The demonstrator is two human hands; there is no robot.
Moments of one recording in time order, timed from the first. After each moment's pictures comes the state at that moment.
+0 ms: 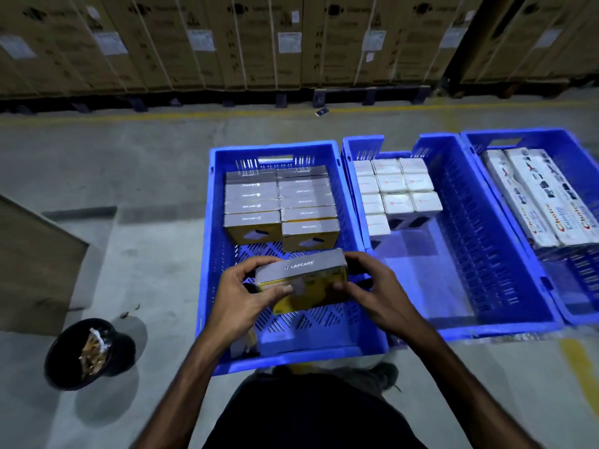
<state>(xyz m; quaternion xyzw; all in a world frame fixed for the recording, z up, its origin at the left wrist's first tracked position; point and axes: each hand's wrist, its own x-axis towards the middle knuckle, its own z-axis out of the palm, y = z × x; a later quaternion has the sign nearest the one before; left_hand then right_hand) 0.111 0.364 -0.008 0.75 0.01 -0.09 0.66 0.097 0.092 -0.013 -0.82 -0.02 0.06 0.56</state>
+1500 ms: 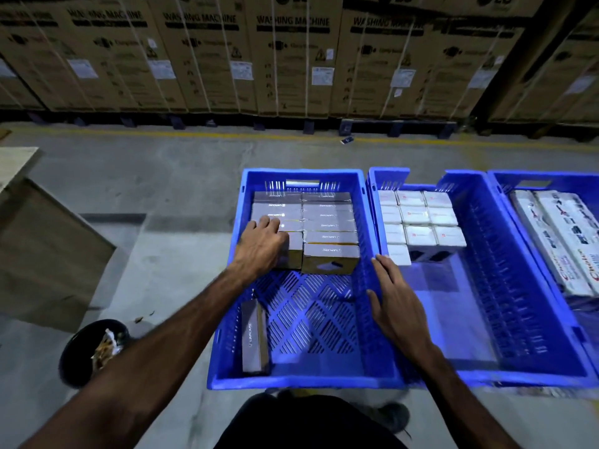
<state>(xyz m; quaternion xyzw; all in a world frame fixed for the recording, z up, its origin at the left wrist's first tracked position) 0.259 0.381 -0.047 0.97 -0.22 0.02 -0.06 0.131 0.079 -0.066 -0.97 -0.04 -0.06 0.22</state>
